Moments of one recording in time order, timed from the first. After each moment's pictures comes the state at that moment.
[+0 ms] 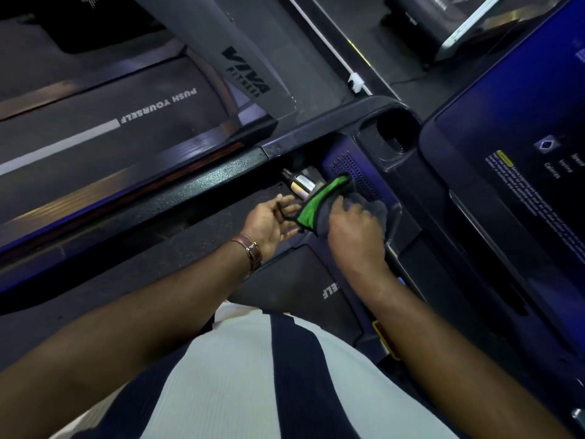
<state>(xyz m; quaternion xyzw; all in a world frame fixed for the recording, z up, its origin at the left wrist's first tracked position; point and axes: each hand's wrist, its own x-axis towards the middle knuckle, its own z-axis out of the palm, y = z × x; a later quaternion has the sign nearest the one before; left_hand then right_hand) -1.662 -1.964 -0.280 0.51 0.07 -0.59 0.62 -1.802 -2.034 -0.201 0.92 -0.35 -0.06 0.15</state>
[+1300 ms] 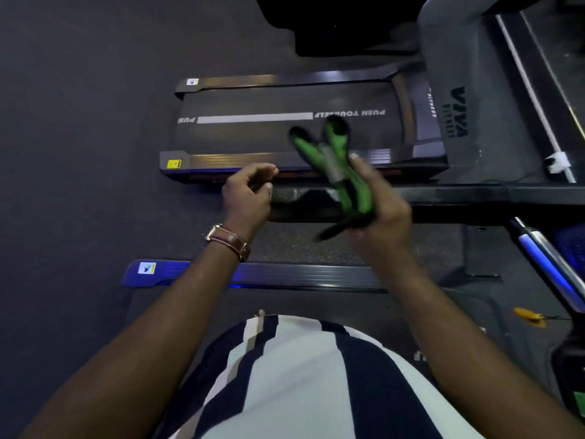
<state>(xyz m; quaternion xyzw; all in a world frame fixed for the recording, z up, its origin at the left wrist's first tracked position) -1.529 -1.584 -0.217 0.81 0.00 0.01 0.58 -1.633 -1.778 -0.167 0.86 0.05 0.27 -0.43</state>
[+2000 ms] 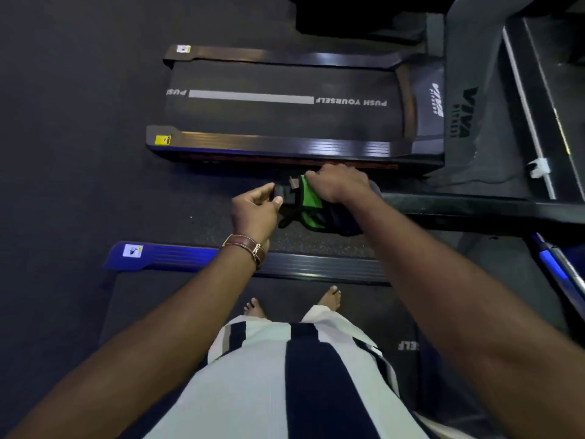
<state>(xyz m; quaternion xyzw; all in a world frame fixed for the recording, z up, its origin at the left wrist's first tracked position) -1.522 -1.550 -0.253 0.69 0.24 -0.08 0.67 -1.467 -1.713 -0.219 0.95 -0.10 -0.28 -0.08</state>
